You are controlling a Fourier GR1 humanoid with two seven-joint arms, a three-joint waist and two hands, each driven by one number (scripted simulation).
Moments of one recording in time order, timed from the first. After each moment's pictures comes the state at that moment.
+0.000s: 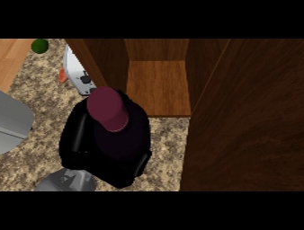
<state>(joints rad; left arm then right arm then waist) -0.24 0.00 -0.32 -1.84 0.16 0.24 0.09 -0.05 -0.04 0.08 -2.48 -0.09 0.13 0.63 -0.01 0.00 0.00</state>
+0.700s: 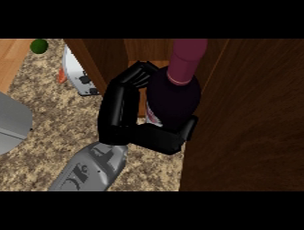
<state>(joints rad) -0.52 0.00 -0.44 -1.66 0.14 0.55 0.12 -0.07 -0.05 0.05 -2.48 -0.11 0.14 0.66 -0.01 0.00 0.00</state>
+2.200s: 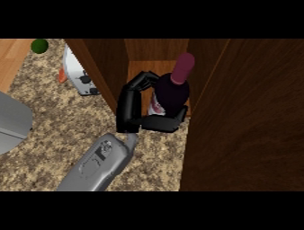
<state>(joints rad) -0.54 0.00 -0.47 -1.25 0.27 0.63 -0.26 -0.08 -0.06 0.02 -2.48 -0.12 0.15 0.66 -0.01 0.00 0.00</state>
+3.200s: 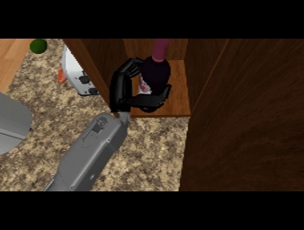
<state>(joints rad) -0.68 0.01 -0.30 -0.93 0.39 0.51 -0.44 -0.06 -0.05 0.02 -2.47 -0.12 0.17 0.62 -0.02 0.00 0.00</state>
